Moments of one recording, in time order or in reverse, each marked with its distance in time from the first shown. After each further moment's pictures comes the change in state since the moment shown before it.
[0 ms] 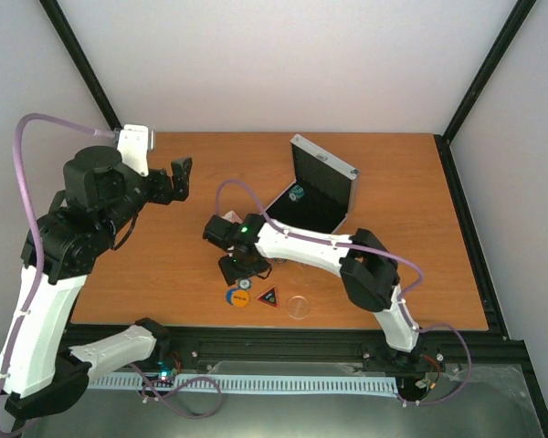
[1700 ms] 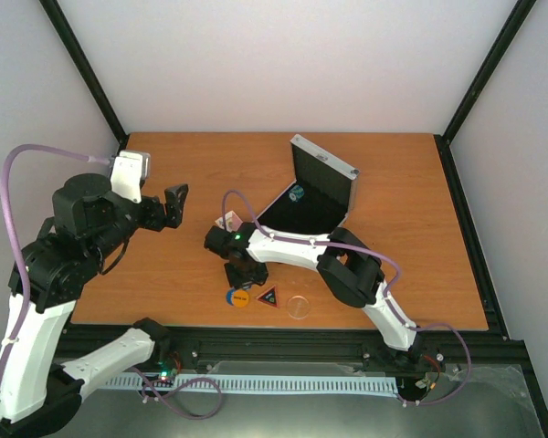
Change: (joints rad) left arm 0.001 -0.142 -0.121 -0.067 0.074 -0.007; right arm 0.000 0.166 0.014 0.032 0.000 0.143
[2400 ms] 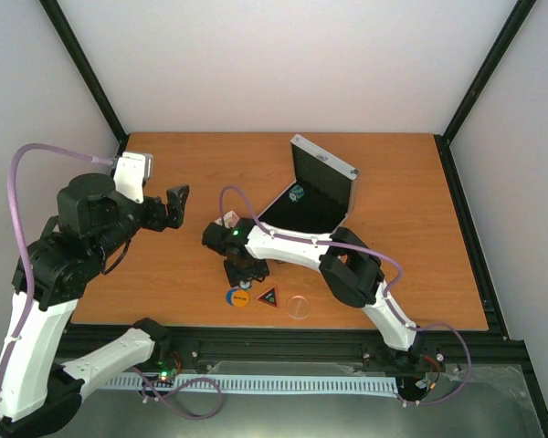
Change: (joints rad) left arm 0.001 0.002 -0.017 0.000 -0.007 0.004; right arm -0.002 -0.001 0.057 -0.078 0.050 -0.023
